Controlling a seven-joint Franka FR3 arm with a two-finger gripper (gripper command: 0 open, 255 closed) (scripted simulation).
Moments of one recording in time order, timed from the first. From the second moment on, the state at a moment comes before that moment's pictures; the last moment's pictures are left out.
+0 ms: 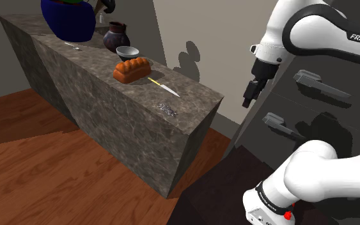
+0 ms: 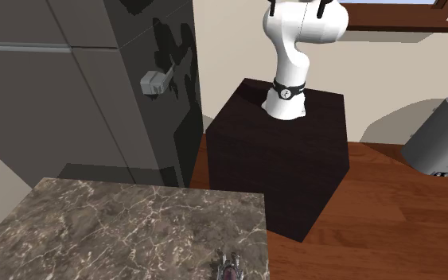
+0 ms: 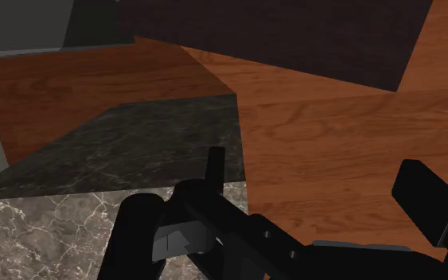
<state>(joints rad) 0.02 -0.81 -0.02 -2.44 -0.03 1.51 -0.13</state>
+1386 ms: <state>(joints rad) 0.04 -0.17 -0.03 -2.33 -0.02 2.13 -0.16</state>
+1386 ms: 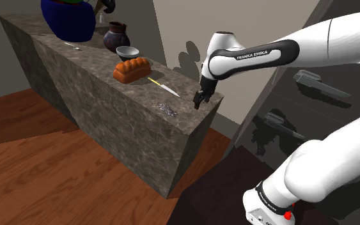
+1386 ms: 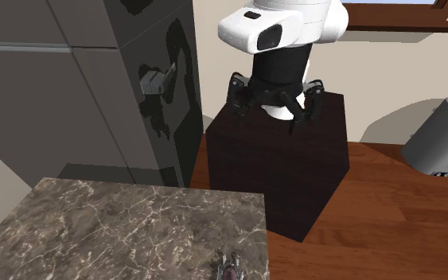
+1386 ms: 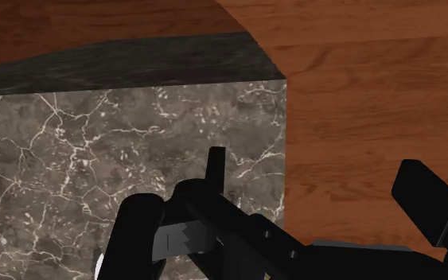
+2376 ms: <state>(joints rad) 0.04 0.41 -0.02 -1.88 0.01 2.32 -0.18</state>
